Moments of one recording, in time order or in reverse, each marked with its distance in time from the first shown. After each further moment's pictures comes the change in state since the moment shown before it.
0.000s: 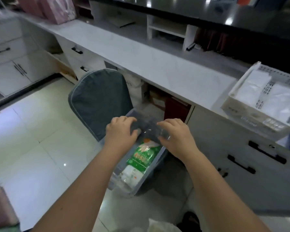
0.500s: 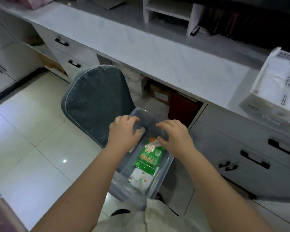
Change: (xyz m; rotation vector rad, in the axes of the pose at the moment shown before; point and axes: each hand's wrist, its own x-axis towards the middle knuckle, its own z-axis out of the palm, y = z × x) left_hand 0.089 -0.064 0.025 0.023 -0.174 0.059; right_hand 0.076 -0.003 0.072 0.029 -0.099 0.171
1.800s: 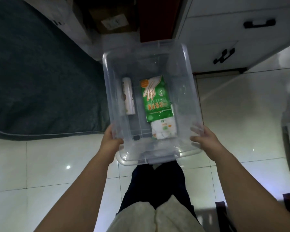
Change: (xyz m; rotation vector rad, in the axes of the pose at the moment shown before) left_hand 0.028 -0.267 0.189 -0.767 -0.861 -0.544; right_hand -0.168 -0.035 0.299 1.207 0.357 1.539
